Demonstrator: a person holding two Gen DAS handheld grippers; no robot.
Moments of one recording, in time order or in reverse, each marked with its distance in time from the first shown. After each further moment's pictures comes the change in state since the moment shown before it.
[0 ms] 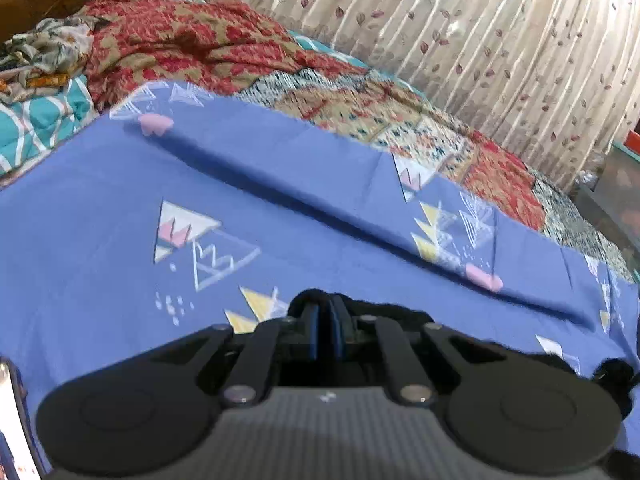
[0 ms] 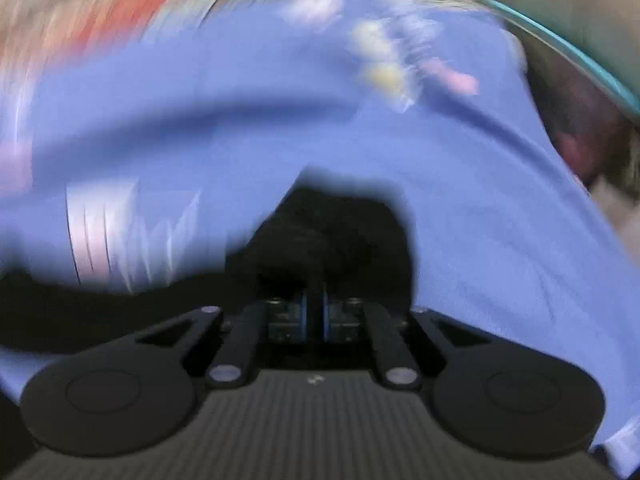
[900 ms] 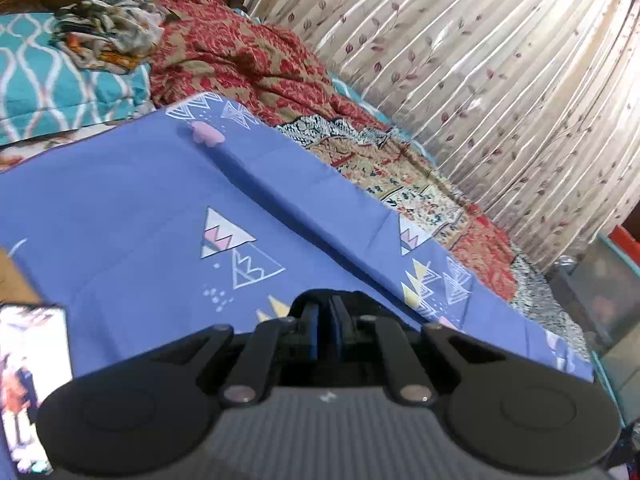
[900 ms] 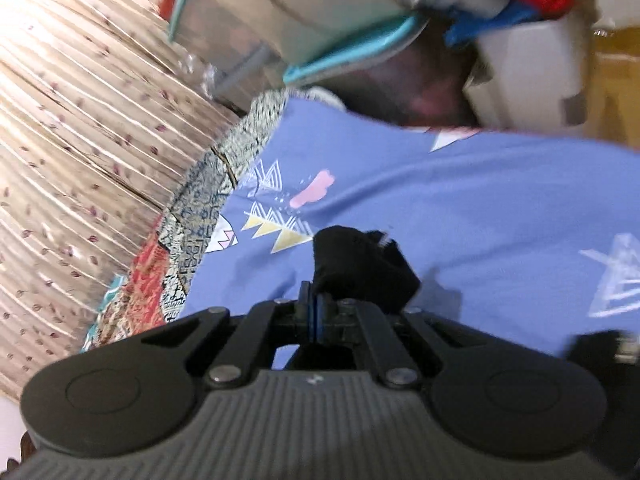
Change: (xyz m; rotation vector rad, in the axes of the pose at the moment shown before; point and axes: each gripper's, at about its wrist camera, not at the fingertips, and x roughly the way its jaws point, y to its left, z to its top) left arm -0.095 0.056 -0.020 -0.228 -0.107 -0.085; right arm -0.172 -0.140 -0.022 0.658 -0.172 0.141
